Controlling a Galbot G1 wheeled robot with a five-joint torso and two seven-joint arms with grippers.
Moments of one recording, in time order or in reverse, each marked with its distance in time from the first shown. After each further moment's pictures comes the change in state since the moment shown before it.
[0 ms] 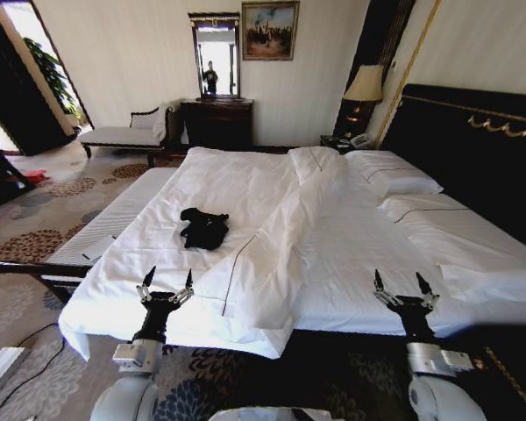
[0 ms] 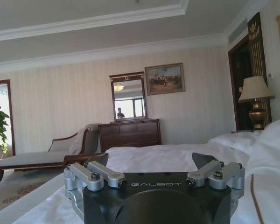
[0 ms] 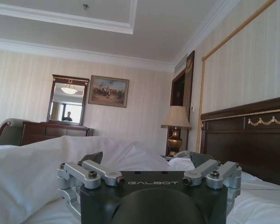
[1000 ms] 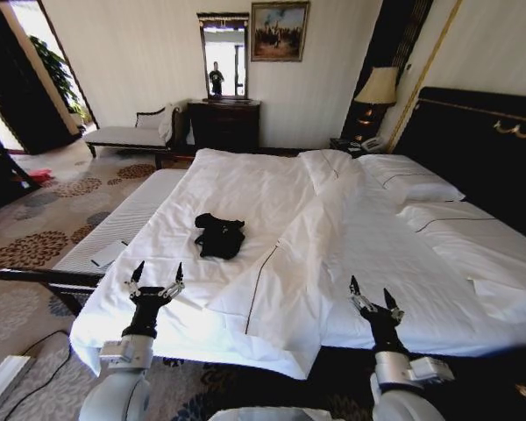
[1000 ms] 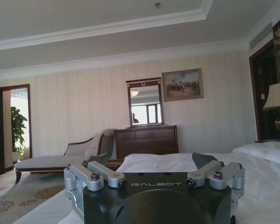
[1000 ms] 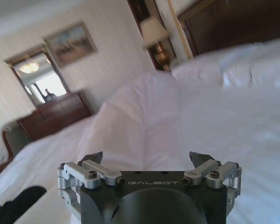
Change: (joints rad) left arm -0.027 0.023 -0.063 -0.019 -0.067 0.014 -0.018; right arm -0.241 -0.076 -0.410 0.383 0.437 -0.309 0.601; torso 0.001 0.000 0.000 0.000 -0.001
